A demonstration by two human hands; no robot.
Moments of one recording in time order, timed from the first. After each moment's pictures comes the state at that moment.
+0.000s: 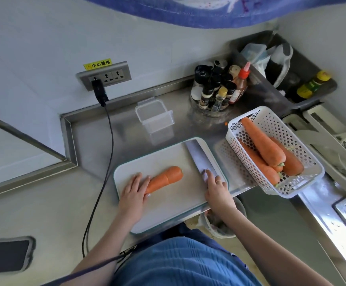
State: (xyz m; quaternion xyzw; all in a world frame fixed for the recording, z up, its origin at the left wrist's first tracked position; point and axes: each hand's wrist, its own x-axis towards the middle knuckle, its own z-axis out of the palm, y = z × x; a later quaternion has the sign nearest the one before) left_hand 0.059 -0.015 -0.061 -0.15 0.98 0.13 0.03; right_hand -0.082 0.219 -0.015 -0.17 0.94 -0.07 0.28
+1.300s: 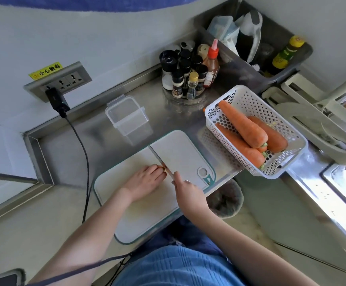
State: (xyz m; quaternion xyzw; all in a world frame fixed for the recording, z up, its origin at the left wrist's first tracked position) left_hand -0.047 -0.001 -0.033 0.28 0.96 -0.03 -0.02; right_hand -0.058 0.183 0.009 -0.22 0.93 -0.13 0.27
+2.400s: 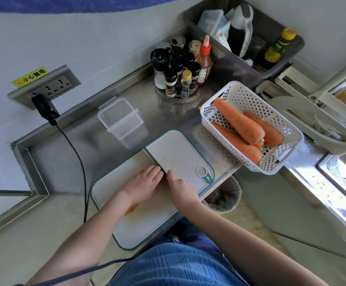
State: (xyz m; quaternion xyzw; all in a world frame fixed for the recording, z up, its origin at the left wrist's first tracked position) left_hand -0.052 -0.005 -0.039 0.24 0.96 0.11 0.03; right_hand -0.068 0.160 0.005 -0.19 0.92 -0.14 0.32
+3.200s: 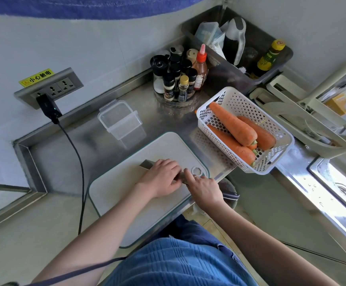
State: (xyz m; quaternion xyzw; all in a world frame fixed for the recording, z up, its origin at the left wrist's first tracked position) left_hand -0.079 0.055 -0.001 0.21 0.96 0.13 0.13; right_hand -0.077 0.229 -0.001 -0.29 0.95 0.01 0.13
